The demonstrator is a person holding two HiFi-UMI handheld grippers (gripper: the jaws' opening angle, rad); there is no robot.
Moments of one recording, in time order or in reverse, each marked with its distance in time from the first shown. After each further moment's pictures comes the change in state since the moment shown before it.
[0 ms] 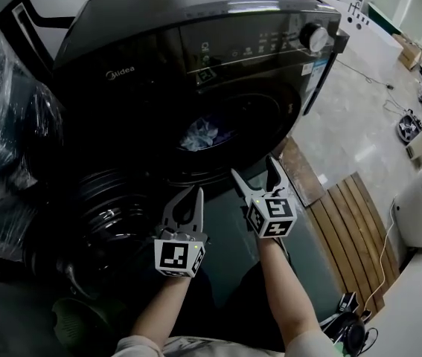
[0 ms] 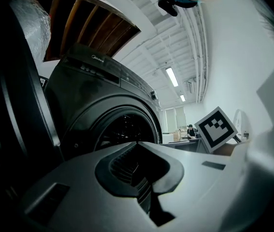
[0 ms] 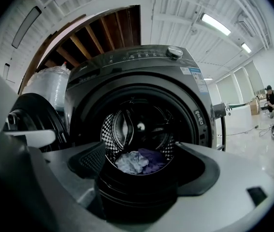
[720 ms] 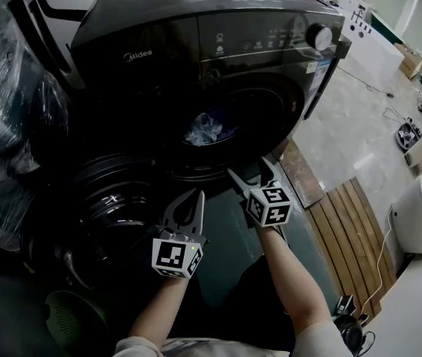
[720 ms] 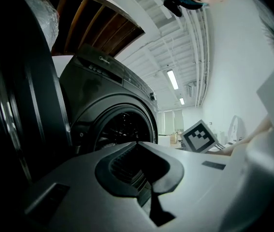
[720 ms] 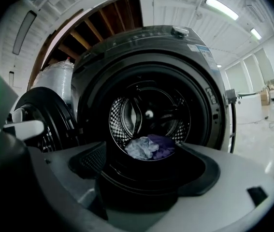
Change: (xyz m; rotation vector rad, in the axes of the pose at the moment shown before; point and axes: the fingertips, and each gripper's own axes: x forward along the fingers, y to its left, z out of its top) left arm -0.029 -0.004 -0.015 -0.055 -0.003 -0.025; right arm 0.017 0.012 -0.046 0.022 0.117 0.108
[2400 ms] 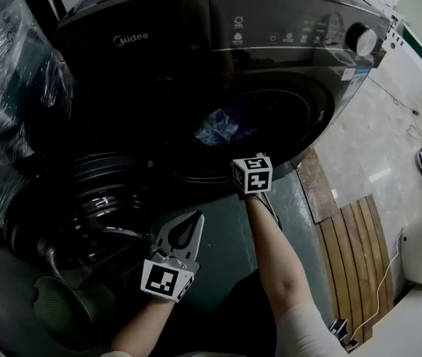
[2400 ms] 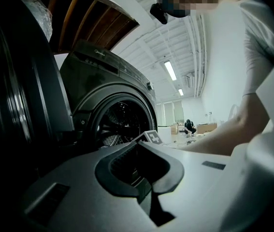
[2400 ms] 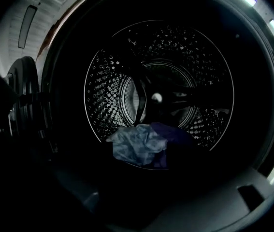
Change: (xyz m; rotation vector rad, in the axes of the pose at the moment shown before) left arm -0.013 -0.005 -0.034 0.066 0.089 0.012; right arm 0.162 -0.018 -0.048 -0.081 0.107 0.118
